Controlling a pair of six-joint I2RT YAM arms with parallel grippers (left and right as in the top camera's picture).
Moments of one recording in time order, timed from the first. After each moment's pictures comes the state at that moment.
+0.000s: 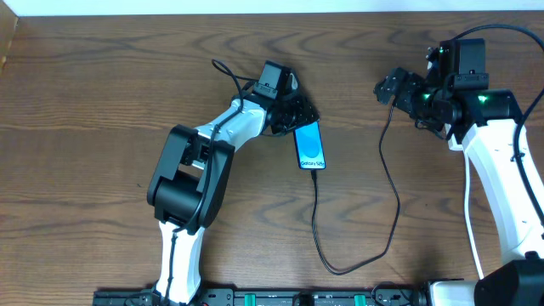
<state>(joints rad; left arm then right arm) -0.42 2.18 1.43 -0.29 0.48 -0.71 0.07 1.53 1.34 -0.78 -0.23 0.56</state>
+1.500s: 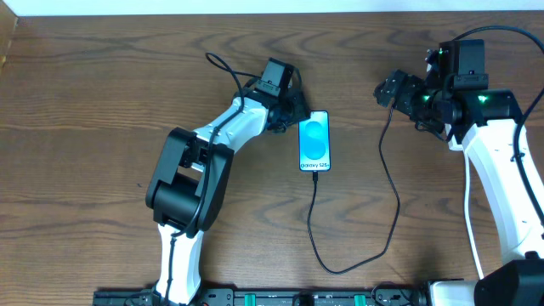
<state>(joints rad) -0.42 2.16 1.45 -0.35 0.26 -0.70 0.07 1.53 1.34 -0.80 -0.23 0.54</state>
